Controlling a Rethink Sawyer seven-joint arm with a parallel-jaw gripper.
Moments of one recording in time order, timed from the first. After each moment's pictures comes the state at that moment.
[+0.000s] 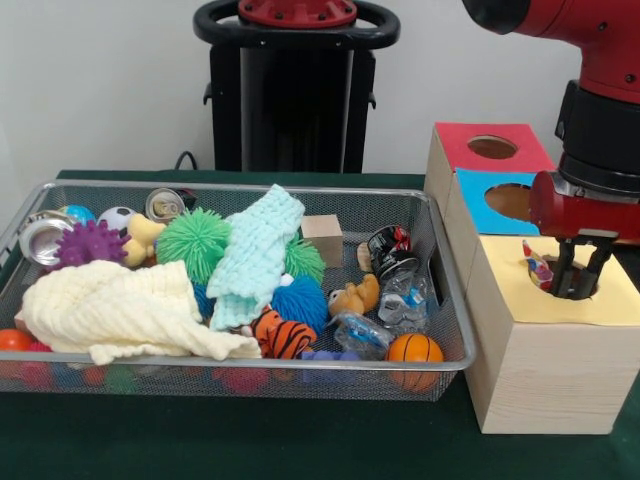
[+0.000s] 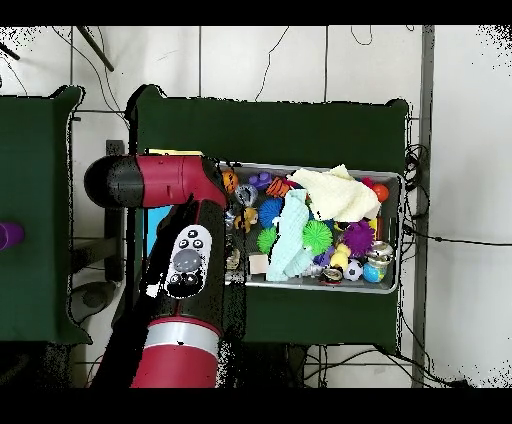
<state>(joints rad) 0.21 -0.39 -0.23 1.21 0.16 0.61 1.79</state>
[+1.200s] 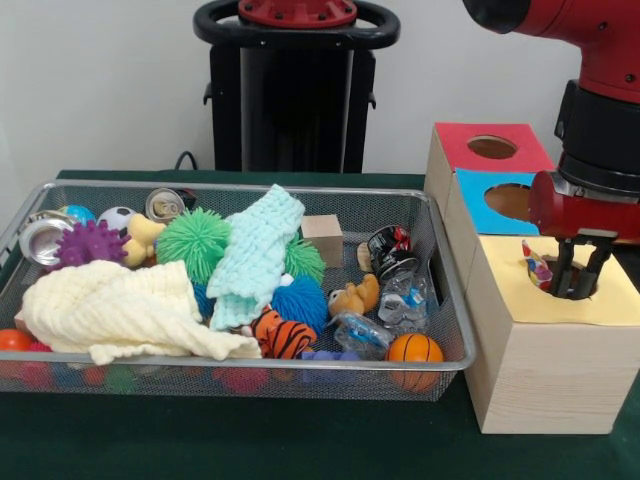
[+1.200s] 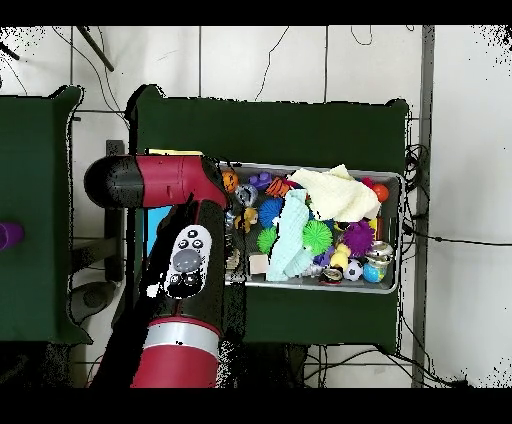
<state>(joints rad) 0.21 -0.39 -0.22 1.21 0.15 0.61 1.79</state>
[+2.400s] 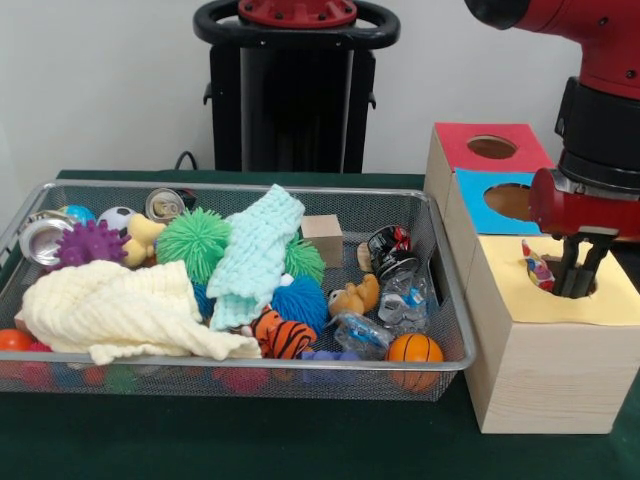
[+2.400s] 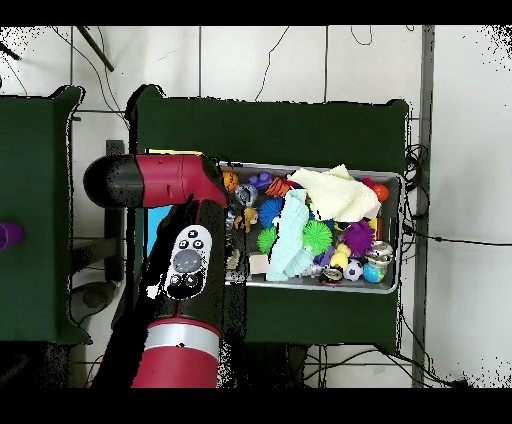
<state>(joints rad) 0.21 -0.39 -0.22 1.21 0.15 0.62 1.79</state>
